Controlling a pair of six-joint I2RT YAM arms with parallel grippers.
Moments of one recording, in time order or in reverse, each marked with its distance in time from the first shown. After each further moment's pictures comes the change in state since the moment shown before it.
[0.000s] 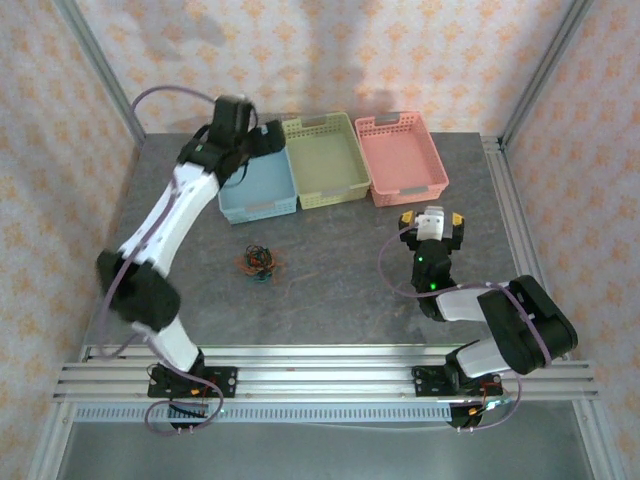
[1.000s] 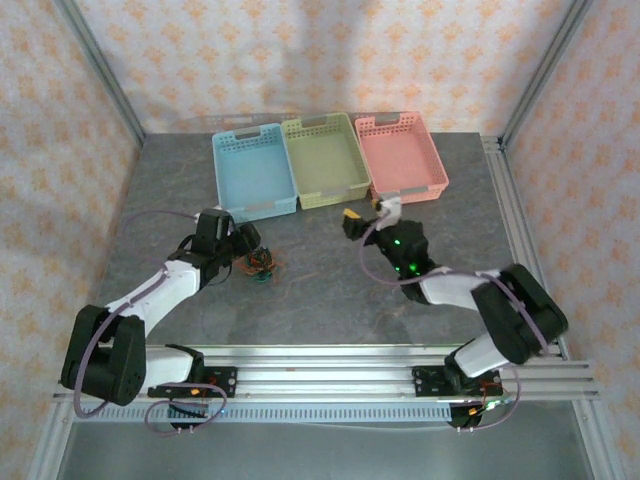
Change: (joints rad) left arm 0.071 -0.331 -0.970 0.457 0.194 -0.226; right arm 0.148 0.125 0.280 -0.196 -0.706 0.415
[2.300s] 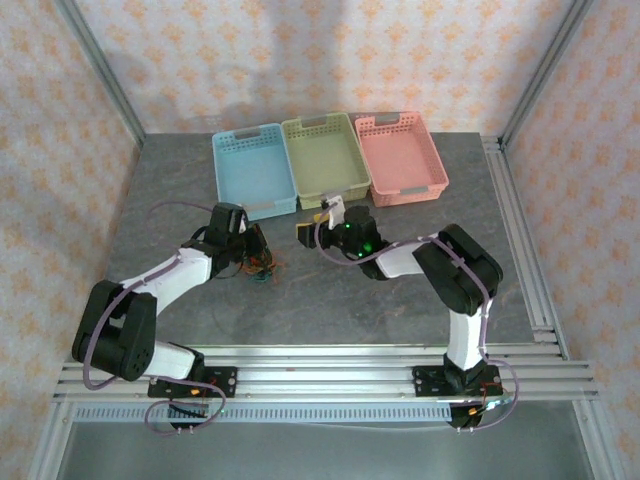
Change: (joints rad) left arm -0.051 0.119 0.077 0.002 0.114 0.026; right arm 0.108 0.373 0.316 -0.138 -0.250 0.111
